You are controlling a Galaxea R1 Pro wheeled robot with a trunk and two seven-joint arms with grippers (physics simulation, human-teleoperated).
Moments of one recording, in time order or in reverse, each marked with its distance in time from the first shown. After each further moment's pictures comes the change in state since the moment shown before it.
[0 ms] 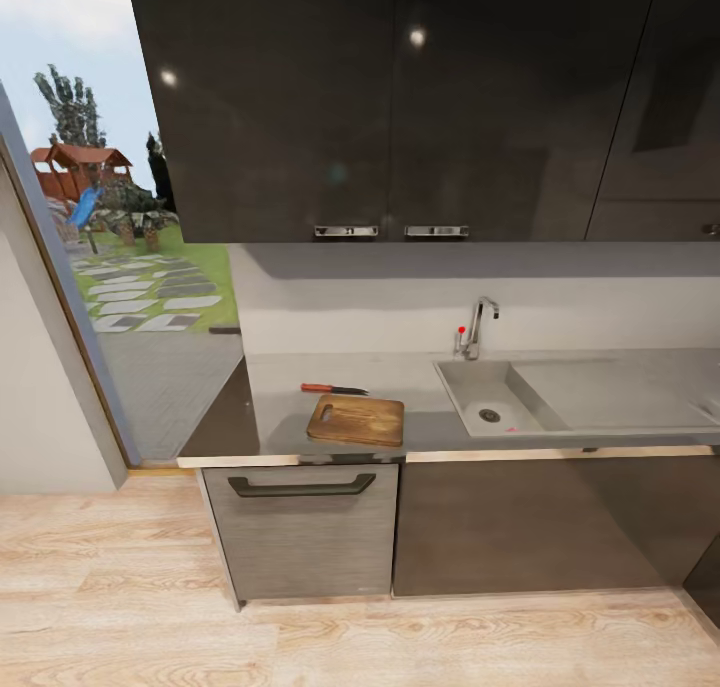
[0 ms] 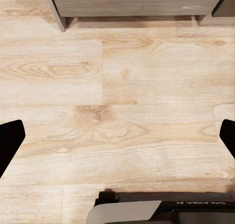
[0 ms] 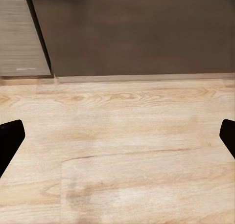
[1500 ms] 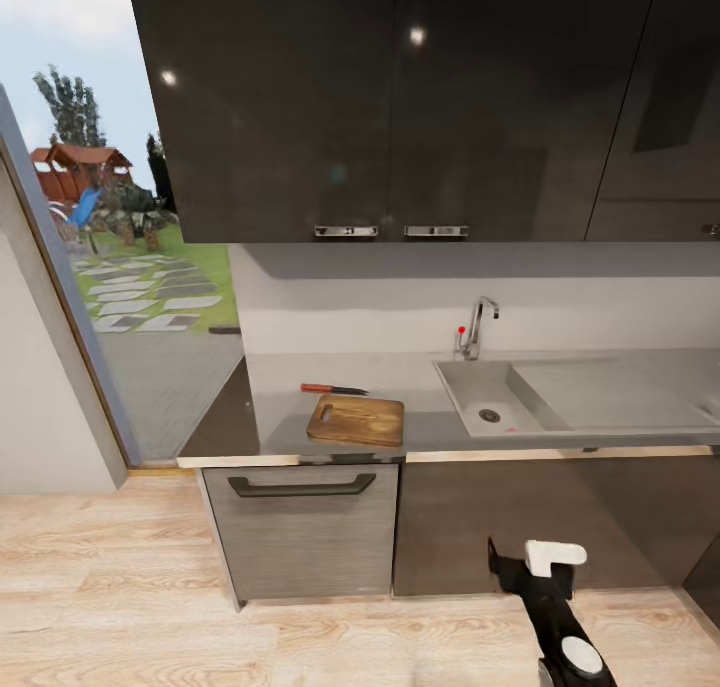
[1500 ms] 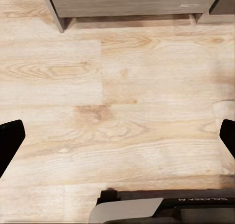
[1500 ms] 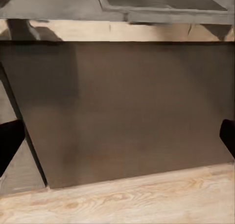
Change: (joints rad) left arm 0.025 0.013 -0.010 -0.021 -0.001 -0.010 -0.014; right arm -0.043 0.007 -0.002 -0.715 0.001 0.454 -0.067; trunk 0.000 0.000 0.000
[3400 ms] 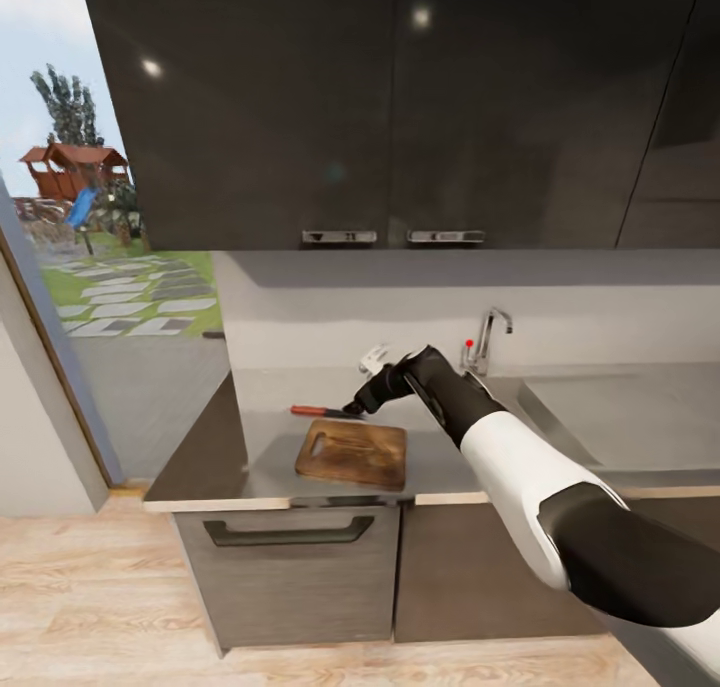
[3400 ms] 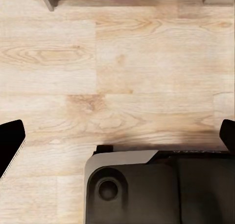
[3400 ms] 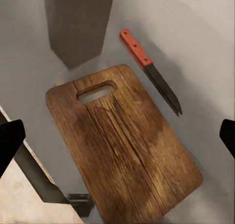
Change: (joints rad) left arm 0.046 -0.012 0.009 0.096 0.008 -0.003 0.003; right arm -1.145 0.207 0.334 0.804 0.357 0.406 0.859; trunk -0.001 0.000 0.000
